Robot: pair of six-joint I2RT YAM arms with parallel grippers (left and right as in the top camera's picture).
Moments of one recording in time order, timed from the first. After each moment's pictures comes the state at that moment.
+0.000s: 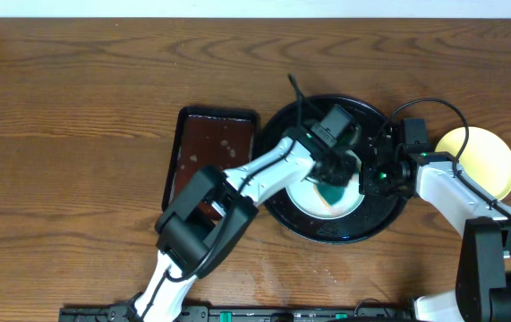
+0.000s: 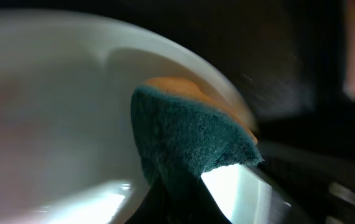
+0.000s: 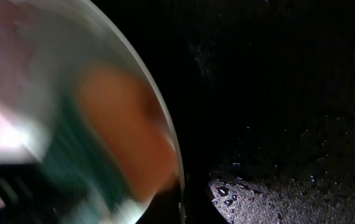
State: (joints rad) left arm -0.81 2.15 1.52 -0.50 0.36 -0.44; right arm 0.08 1.65 0.82 -0.51 -0.25 0.16
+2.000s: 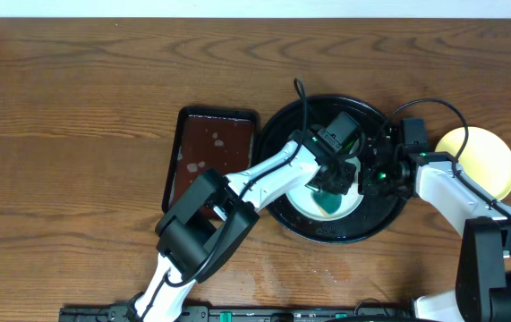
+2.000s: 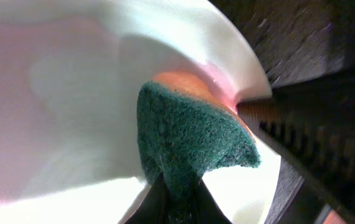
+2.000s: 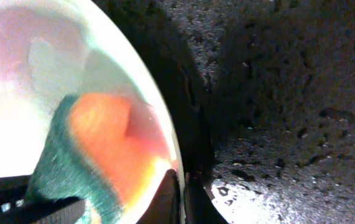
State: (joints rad) left arm -0.83 2.14 1.53 -0.63 0.28 -0.46; right arm 0.08 1.65 0.82 -0.51 -0.26 0.17
